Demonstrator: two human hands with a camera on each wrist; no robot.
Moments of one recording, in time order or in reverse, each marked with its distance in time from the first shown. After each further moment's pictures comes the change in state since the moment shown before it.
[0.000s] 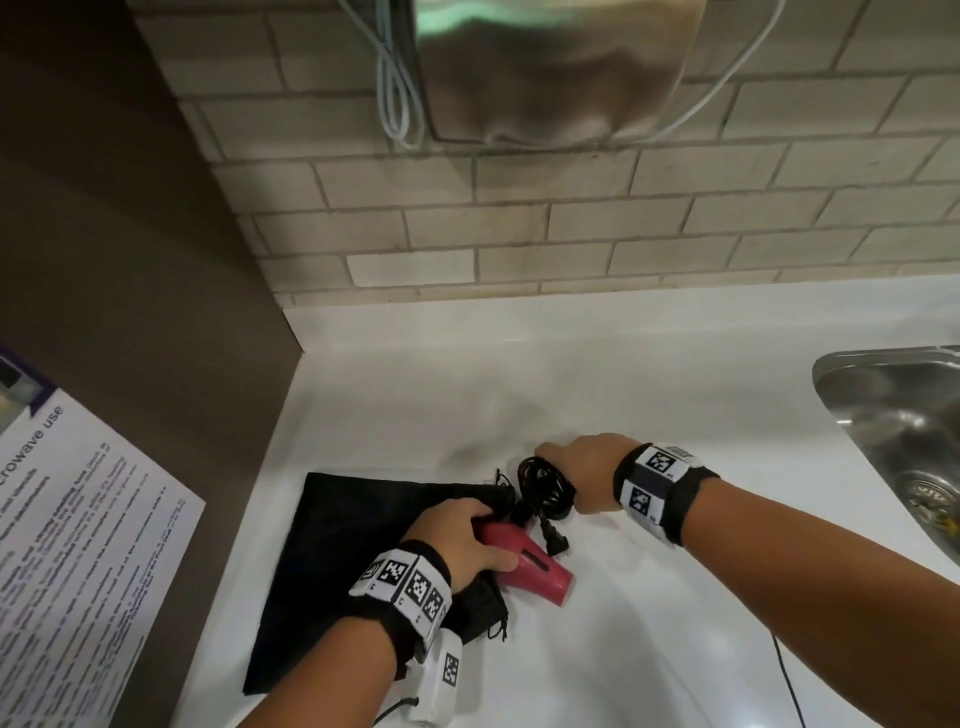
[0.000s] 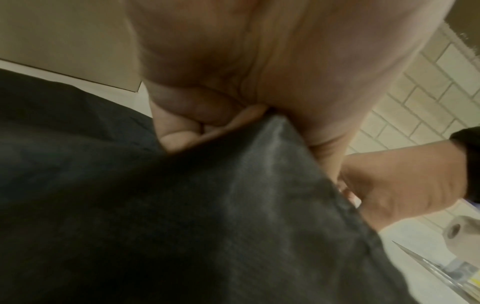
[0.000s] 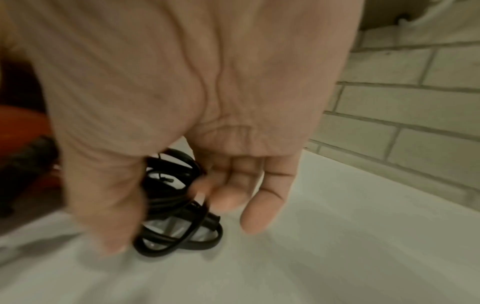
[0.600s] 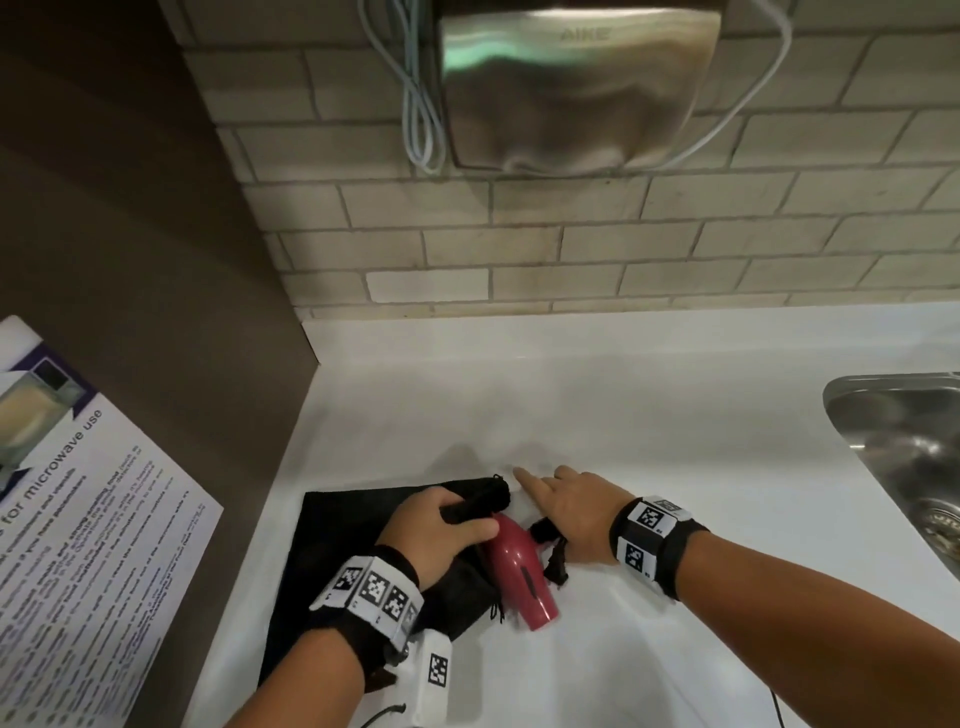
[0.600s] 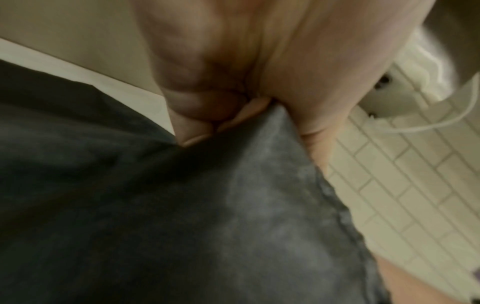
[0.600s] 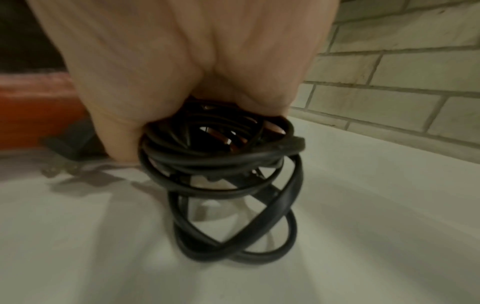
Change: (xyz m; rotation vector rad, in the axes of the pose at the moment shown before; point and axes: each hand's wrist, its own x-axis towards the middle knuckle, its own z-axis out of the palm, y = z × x) left_hand -0.011 -0.014 -0.028 -0.266 0.226 -0.005; right_hand 0.006 -0.027 0.037 -0.065 0.208 -0.169
